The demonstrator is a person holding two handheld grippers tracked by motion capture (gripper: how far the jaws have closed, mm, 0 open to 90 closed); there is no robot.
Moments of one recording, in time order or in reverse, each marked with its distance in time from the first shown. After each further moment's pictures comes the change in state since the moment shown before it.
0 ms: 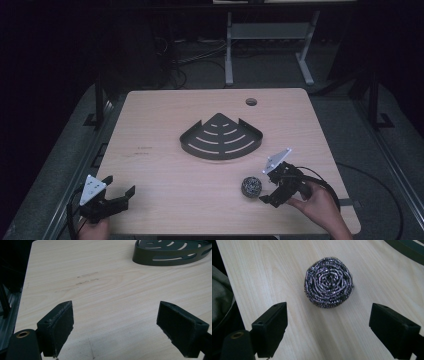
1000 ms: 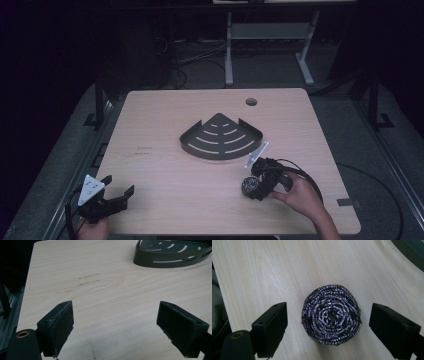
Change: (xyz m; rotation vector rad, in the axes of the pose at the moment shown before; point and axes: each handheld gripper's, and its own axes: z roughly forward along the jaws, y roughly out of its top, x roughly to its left) left arm 0.001 0.001 -0.002 -0.007 0.000 -0.007; right arm -0.009 0.036 0.034 0.067 0.072 -0.030
